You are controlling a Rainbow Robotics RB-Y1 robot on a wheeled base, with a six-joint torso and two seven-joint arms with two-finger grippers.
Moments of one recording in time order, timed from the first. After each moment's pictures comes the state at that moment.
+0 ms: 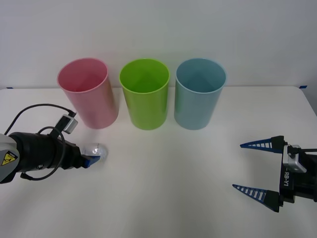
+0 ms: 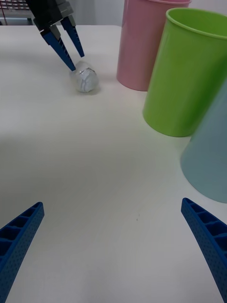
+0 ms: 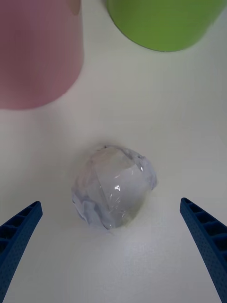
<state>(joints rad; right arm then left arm) 0.12 -0.43 -0.39 -1.93 1.59 -1.49 -0.11 -0.18 0.95 -0.35 -1.85 -2.15 -0.92 1.55</state>
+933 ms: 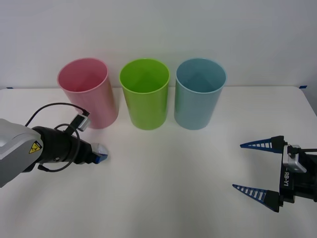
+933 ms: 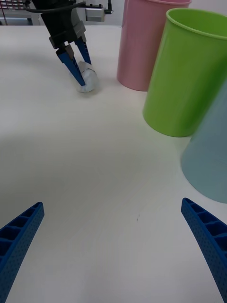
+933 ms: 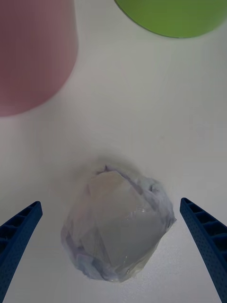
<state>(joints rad) 0.12 -0.43 -0.39 -1.93 1.59 -1.49 -0.11 -0.36 0.89 -0.51 -1.65 -2.16 -0.92 1.55</state>
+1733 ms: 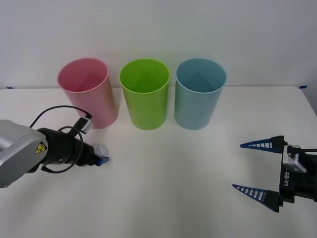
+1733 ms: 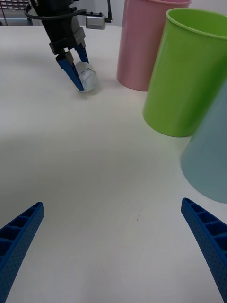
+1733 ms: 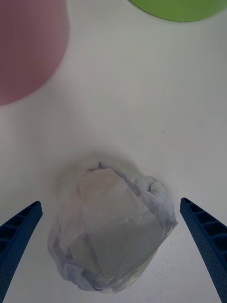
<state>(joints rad) 0.12 -0.43 -0.39 -1.93 1.59 -1.49 -0.11 -0.38 0.87 -0.54 -1.61 -2.16 -0.92 1.55</state>
